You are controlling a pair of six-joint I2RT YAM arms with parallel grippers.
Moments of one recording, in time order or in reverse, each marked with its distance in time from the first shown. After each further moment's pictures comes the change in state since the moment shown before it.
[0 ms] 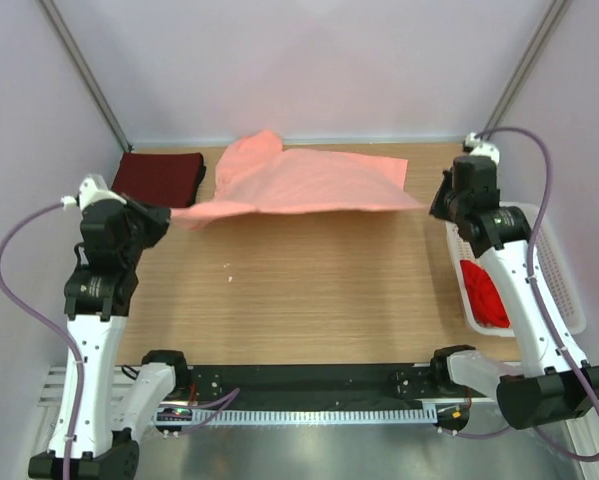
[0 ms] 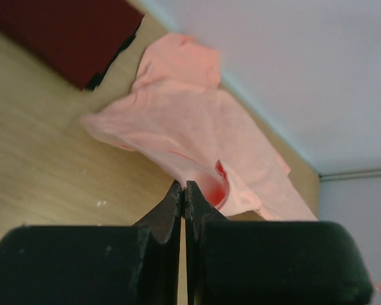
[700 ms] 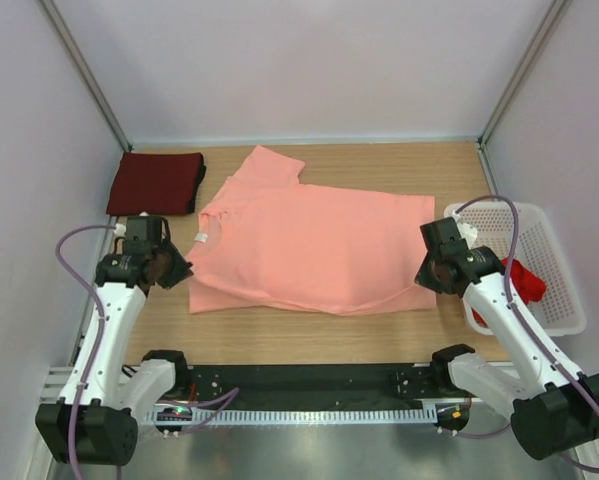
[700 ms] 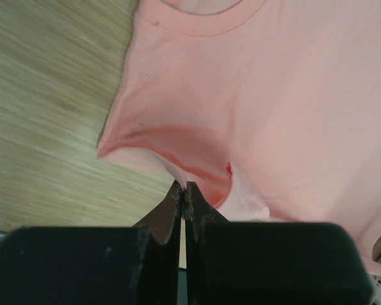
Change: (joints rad) left arm 0.001 0.075 -0.286 -0.335 0.115 0.079; right arm 0.126 -0.176 -0.485 -0.279 0.010 0.356
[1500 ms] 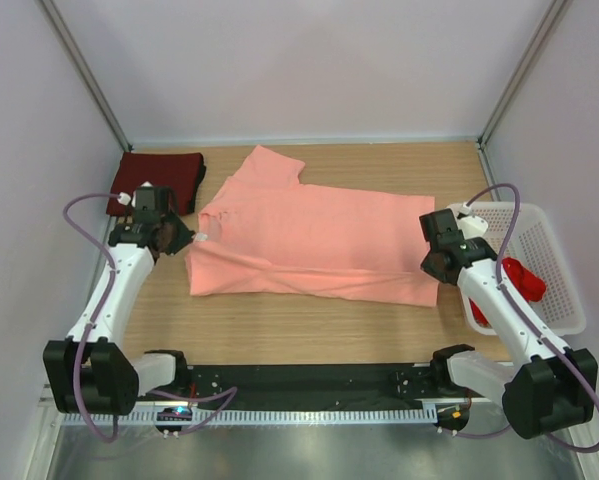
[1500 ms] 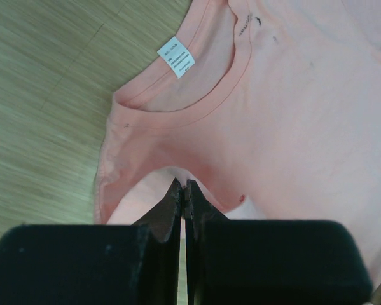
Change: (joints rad) left arm 0.001 0.266 0.098 0.258 -0.084 0.018; right arm -0.061 0.111 -0.034 0.102 0.203 0.092
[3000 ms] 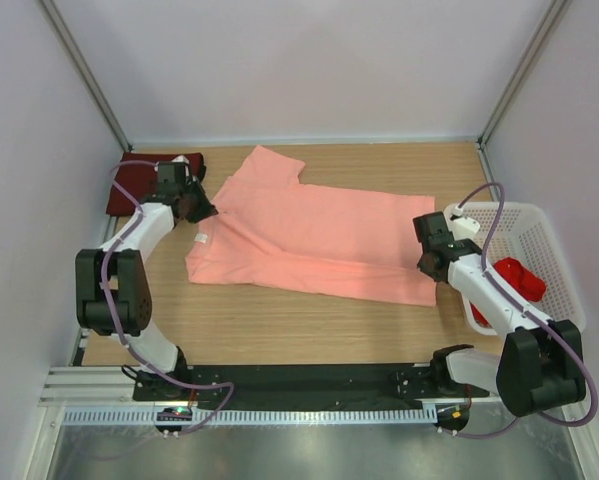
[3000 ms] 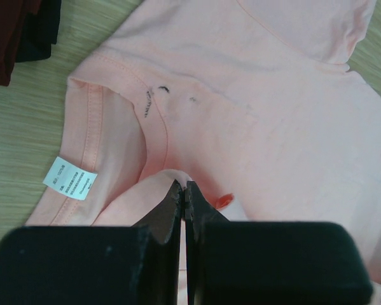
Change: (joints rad) left arm 0.000 0.469 0.153 0.388 0.249 0.156; right arm -0.014 0.113 -0.090 0.203 0.057 -0.029
